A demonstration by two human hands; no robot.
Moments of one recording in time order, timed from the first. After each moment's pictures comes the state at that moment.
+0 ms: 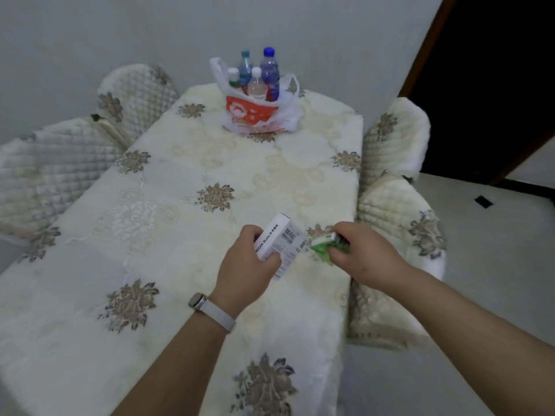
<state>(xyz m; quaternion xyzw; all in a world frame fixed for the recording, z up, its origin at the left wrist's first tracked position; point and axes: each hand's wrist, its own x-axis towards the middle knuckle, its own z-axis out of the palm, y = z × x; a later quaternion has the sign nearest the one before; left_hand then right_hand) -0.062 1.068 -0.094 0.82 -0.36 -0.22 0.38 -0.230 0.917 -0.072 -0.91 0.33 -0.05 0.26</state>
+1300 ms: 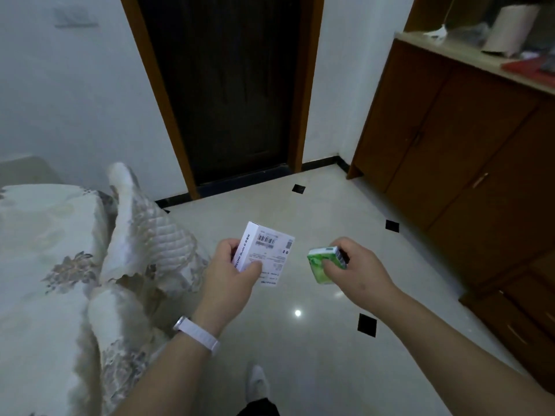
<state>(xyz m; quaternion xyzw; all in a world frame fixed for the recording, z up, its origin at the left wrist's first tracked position) -0.449 0.639 -0.091 0.64 -0.53 -0.37 0.42 -0.682 0.637 -0.068 -0.64 0.67 -0.24 0.28</state>
